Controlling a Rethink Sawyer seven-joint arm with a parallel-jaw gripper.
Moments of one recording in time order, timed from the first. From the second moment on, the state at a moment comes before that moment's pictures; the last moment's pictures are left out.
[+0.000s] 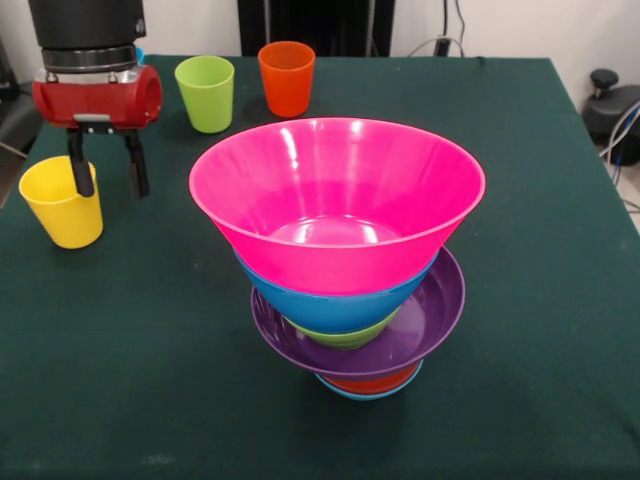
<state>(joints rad) -0.89 -0.55 0.43 1.64 -0.34 0.25 1.57</state>
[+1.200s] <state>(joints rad) -0.88 -0.53 0.45 1.64 -0.34 0.21 1.57</state>
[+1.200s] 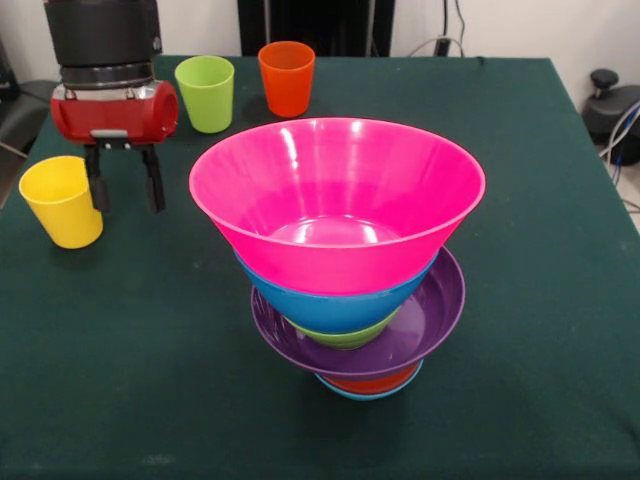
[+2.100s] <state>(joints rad) -0.90 -0.66 0.45 1.67 -0.34 0.21 1.57</state>
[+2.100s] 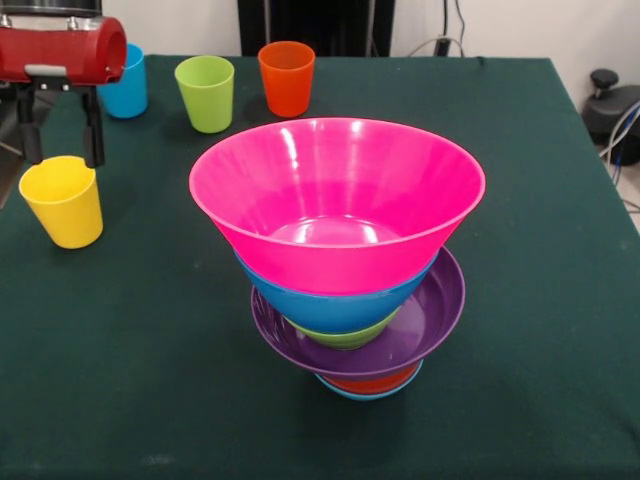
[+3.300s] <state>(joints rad) -0.99 -0.64 0.48 1.77 -0.40 0.21 1.57</state>
